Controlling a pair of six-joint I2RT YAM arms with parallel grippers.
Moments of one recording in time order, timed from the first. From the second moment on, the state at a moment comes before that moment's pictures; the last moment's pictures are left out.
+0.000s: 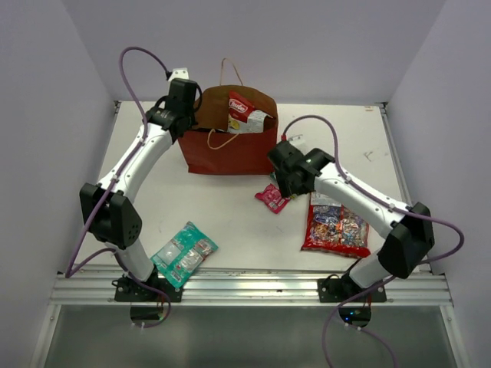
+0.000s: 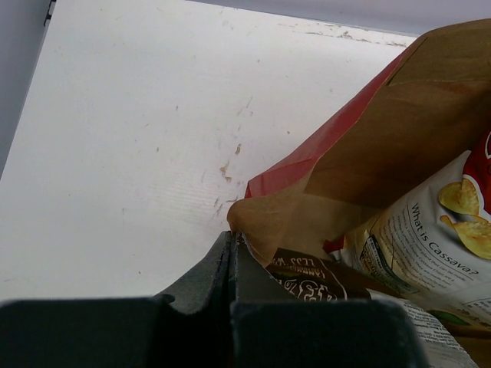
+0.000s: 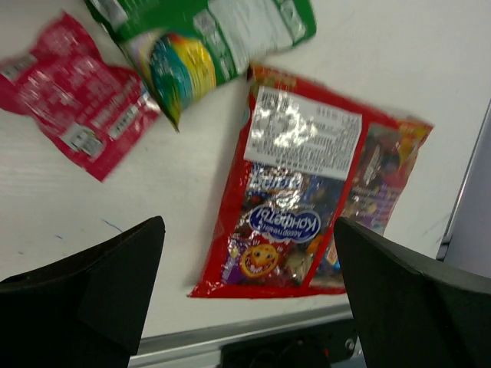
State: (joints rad) left arm -0.34 1.73 1.70 -0.64 -0.47 -0.31; right arm 0.73 1.51 1.39 -1.06 0.60 0.43
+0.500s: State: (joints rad) left arm -0.34 1.73 1.68 -0.62 -0.44 -0.31; right arm 0.73 1.66 1.15 -1.19 0.47 0.74
